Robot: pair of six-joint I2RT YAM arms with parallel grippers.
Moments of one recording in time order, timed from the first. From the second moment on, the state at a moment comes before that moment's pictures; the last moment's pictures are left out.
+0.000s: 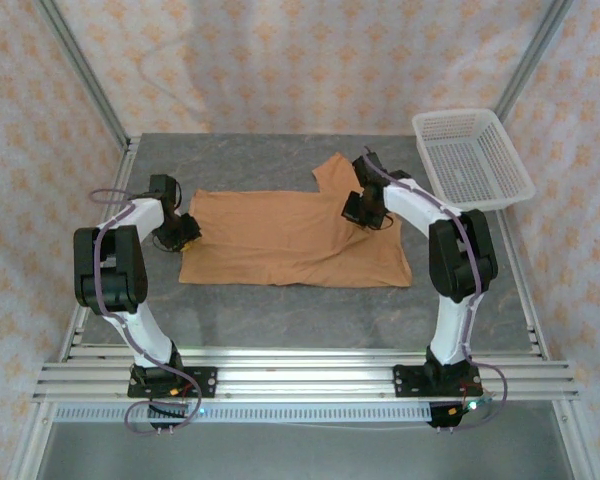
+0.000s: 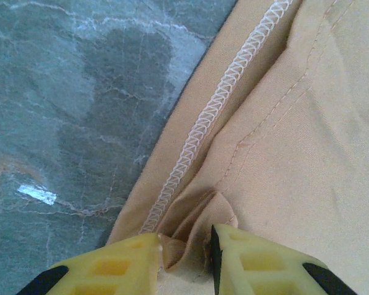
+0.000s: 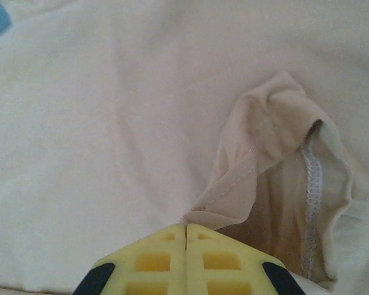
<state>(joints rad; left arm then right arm) 0.16 1.79 1.14 -0.68 0.13 -0.53 0.35 1.94 1.47 -0.73 -0.12 0.71</state>
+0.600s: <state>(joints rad) 0.16 1.77 1.14 -0.68 0.13 -0.53 0.36 2.16 1.77 -0.78 -0.19 0.74</state>
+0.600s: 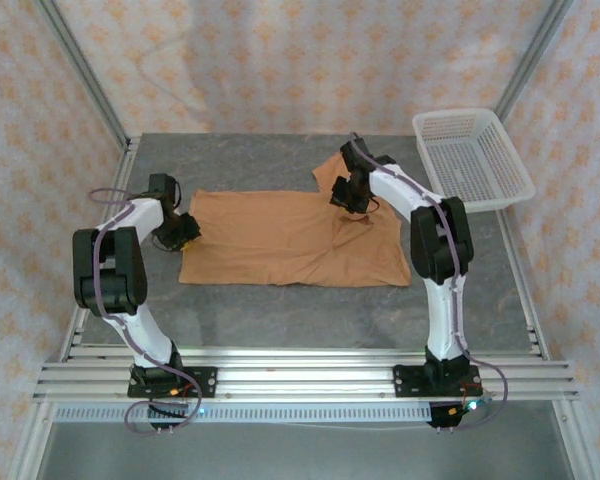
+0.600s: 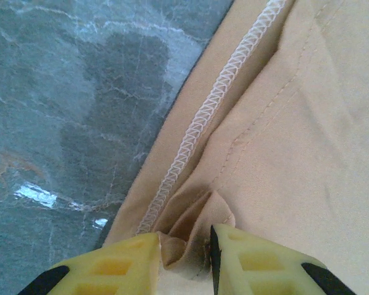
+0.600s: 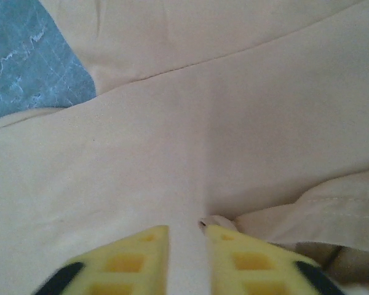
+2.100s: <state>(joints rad) -0.05 1.57 1.13 -0.69 0.12 -0.59 0.39 2.11 1.67 -0.80 -0.07 0.61</state>
